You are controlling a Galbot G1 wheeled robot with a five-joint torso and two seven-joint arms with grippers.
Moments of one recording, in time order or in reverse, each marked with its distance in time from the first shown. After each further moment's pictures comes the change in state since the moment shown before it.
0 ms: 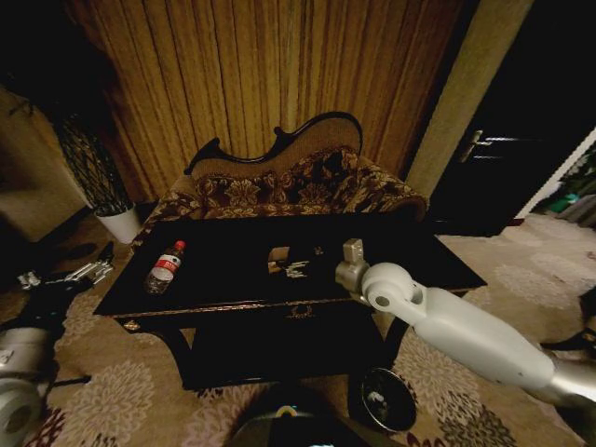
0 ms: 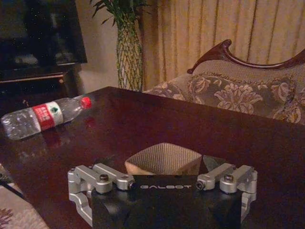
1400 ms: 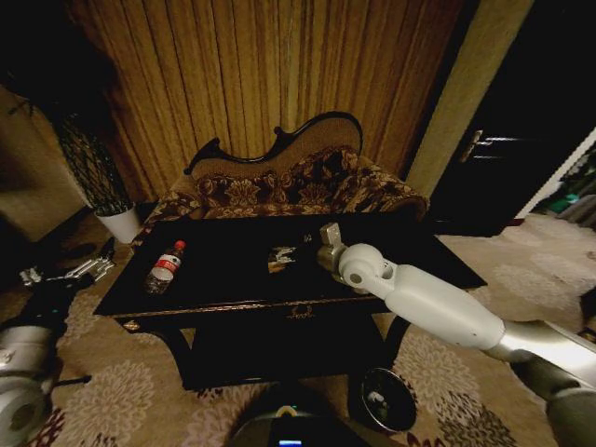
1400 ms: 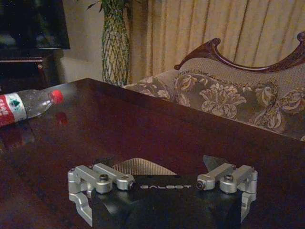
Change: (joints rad) left arm -0.012 -0.008 0.013 0.004 -0.001 -0.043 0.022; right arm 0.152 0.090 -0.123 -0.142 -0.039 -0.029 0.039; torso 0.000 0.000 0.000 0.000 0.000
